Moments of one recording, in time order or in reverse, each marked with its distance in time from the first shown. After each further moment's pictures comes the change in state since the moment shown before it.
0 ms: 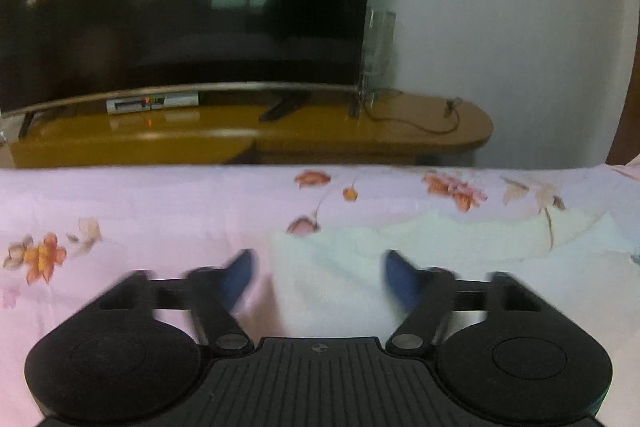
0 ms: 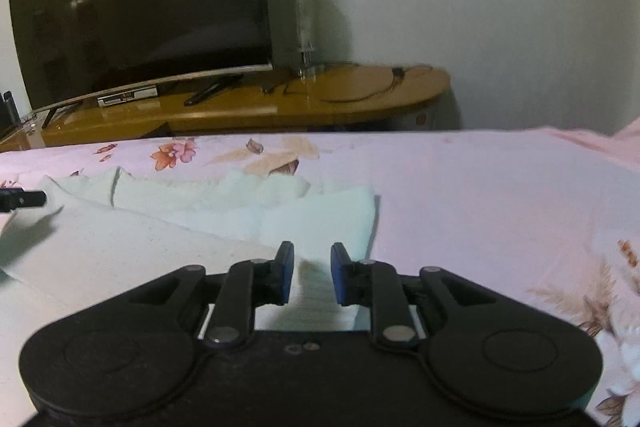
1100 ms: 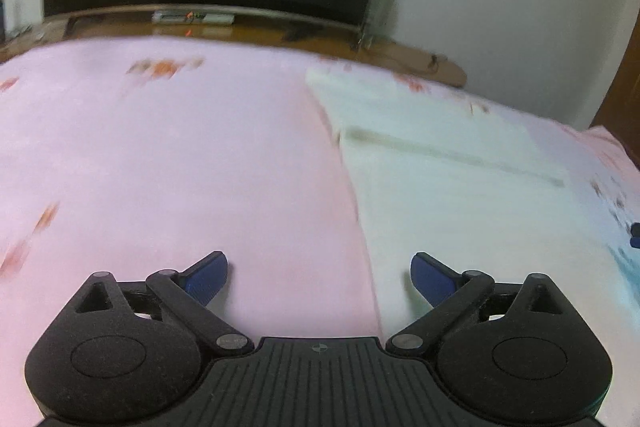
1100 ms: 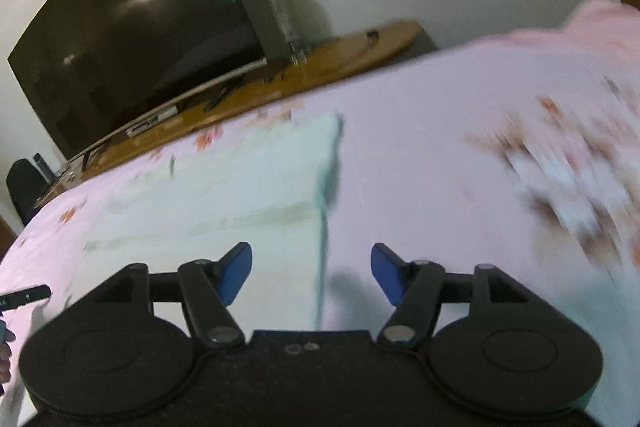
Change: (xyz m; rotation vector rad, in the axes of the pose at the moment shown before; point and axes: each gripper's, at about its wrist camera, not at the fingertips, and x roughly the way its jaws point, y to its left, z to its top) left arm -0.213 0.037 -0.133 -0.155 0.186 -0.055; right arm -0.160 -0.053 -0.088 0.279 0.092 0.120
